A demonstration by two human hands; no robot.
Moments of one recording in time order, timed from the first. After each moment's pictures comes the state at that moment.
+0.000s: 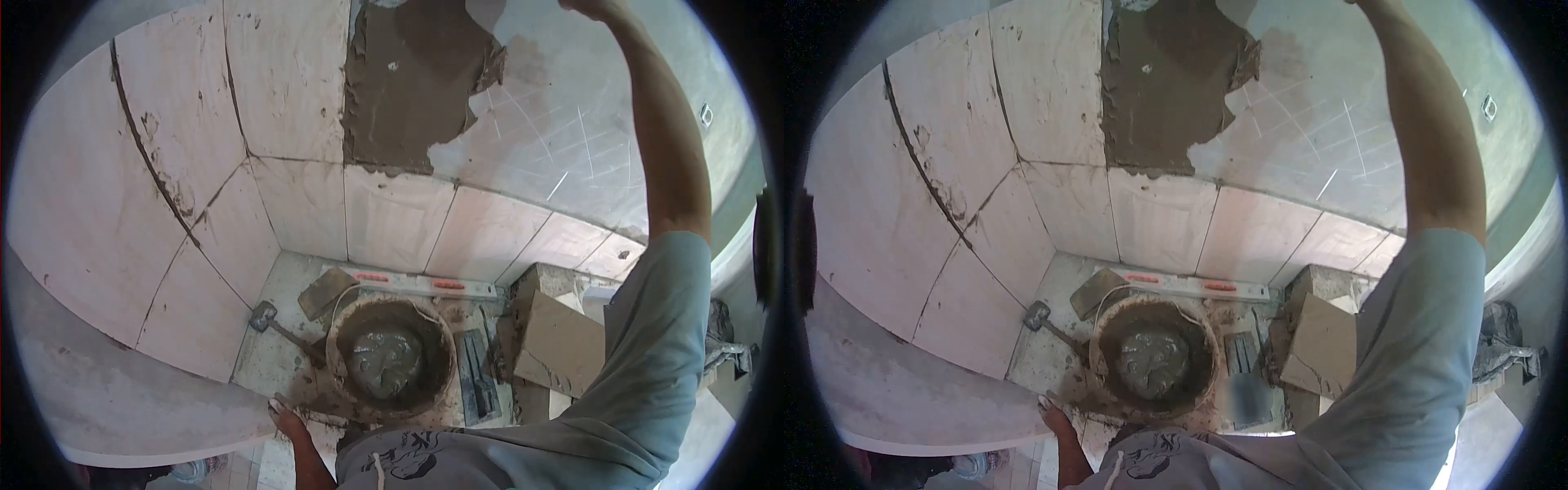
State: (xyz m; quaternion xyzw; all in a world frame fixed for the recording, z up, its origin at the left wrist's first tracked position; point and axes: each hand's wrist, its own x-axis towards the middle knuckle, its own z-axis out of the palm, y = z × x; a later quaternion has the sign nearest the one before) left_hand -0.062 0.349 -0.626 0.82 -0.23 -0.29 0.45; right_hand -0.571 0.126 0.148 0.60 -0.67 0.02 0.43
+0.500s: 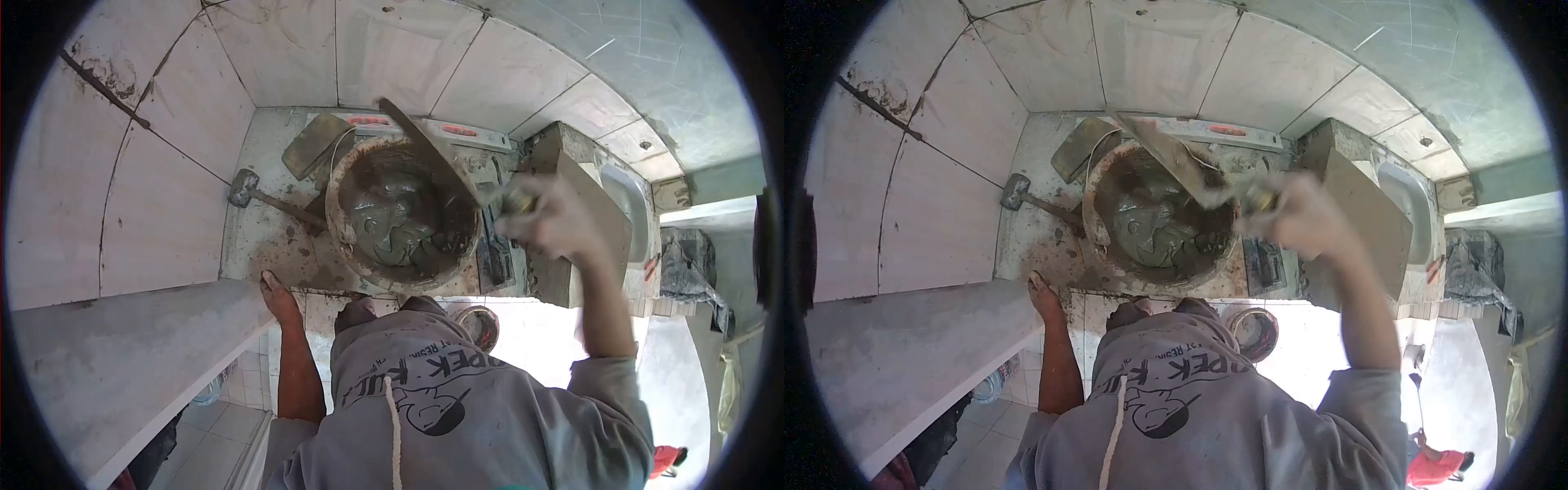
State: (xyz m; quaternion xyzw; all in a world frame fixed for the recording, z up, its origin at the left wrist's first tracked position) left_hand -0.047 0.323 -0.607 0.73 -0.29 -0.42 0.45; right_hand -0.439 0.340 -0.233 0.56 -0.73 0.14 -0.37
